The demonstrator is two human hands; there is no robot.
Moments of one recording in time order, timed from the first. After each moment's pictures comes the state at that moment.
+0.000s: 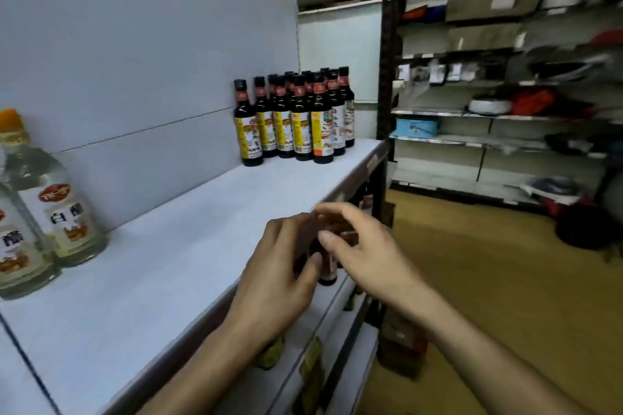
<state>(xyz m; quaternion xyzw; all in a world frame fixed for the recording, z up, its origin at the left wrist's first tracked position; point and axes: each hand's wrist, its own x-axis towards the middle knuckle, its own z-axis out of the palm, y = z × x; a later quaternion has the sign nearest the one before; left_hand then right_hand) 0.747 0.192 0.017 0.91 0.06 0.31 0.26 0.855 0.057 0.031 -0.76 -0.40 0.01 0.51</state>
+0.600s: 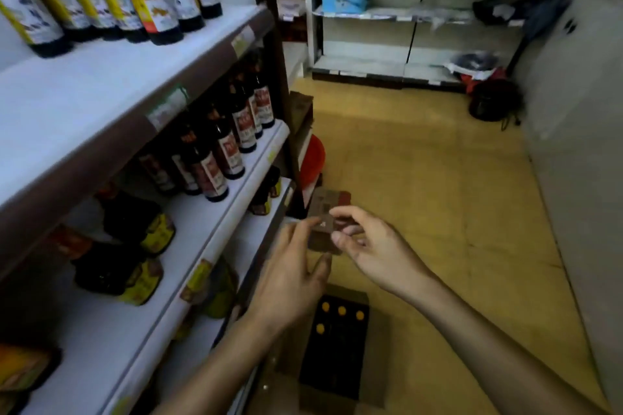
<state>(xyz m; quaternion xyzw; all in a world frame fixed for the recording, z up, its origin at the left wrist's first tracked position) 0.877 0.017 -0.157 0.92 0.05 0.06 0.37 0.960 -0.138 -0.141 -0.86 -0.21 0.16 0.43</state>
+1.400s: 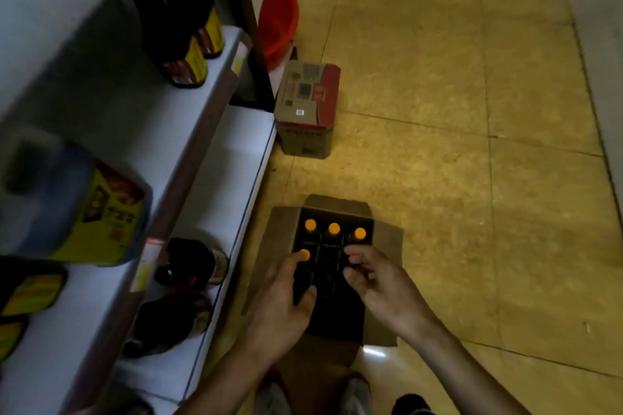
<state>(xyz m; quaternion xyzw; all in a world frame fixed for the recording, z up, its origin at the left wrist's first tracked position) 0.871 0.020 -0.616 0.86 0.18 -0.19 0.43 0.935 -0.166 -0.615 -0.87 -0.03 0.30 0.40</state>
